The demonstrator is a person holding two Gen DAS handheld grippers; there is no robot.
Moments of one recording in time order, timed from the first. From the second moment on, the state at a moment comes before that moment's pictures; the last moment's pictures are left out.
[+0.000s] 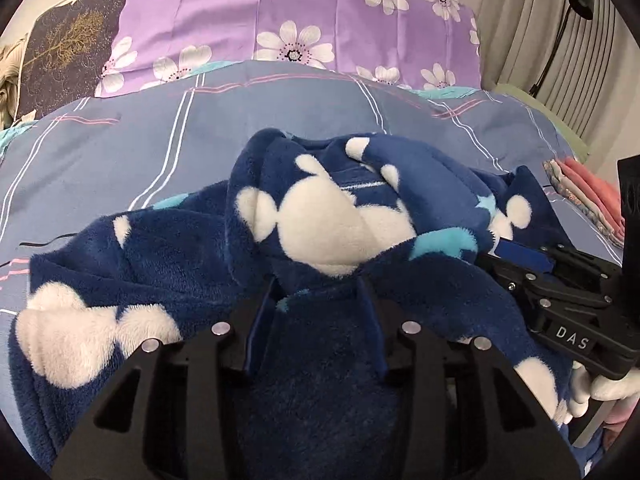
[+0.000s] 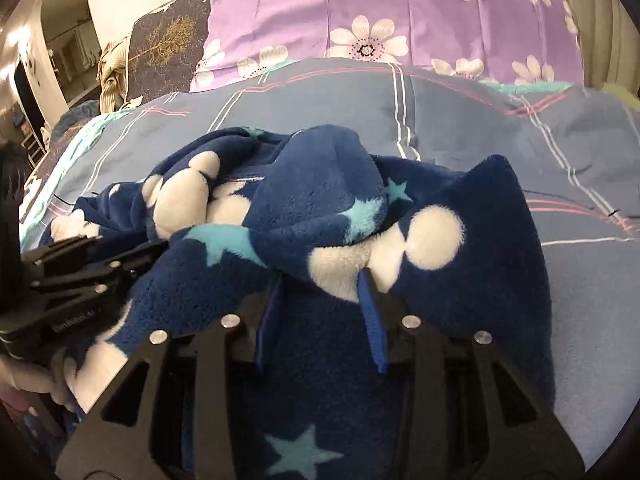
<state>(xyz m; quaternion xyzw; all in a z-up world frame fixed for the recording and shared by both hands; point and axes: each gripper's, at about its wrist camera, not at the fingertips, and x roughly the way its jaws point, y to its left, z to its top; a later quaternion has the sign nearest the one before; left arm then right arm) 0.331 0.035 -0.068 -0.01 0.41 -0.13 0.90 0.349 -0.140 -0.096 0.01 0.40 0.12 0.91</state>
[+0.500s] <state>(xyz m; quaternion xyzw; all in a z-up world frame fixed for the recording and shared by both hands) 0.188 0.116 -0.038 0.04 0.41 -0.04 0.91 0.220 -0.196 -0.067 0.03 0.40 0.10 0.91</state>
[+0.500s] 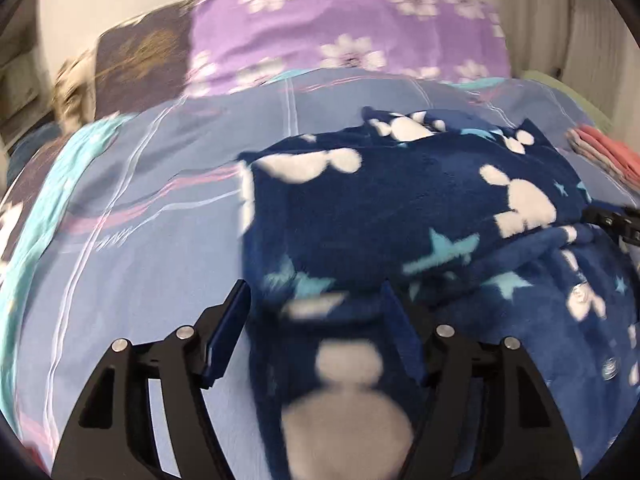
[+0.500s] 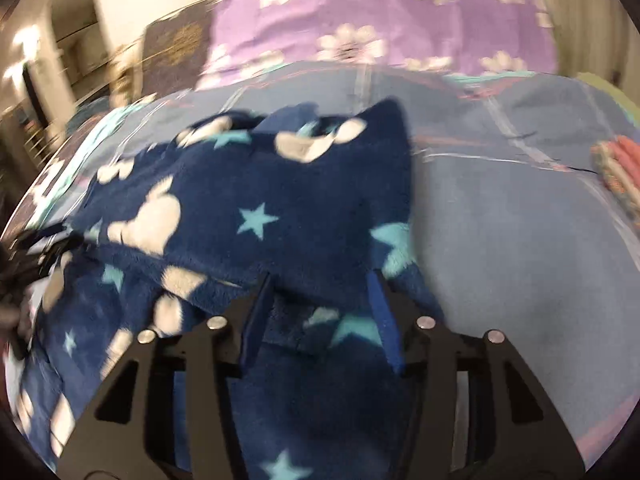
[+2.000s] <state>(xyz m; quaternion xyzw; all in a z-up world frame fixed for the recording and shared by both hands) -0.119 0.180 -0.069 -0.13 0.38 -0.12 0.91 -0.049 -0.188 -0.071 0.21 0.47 0.34 0.79</state>
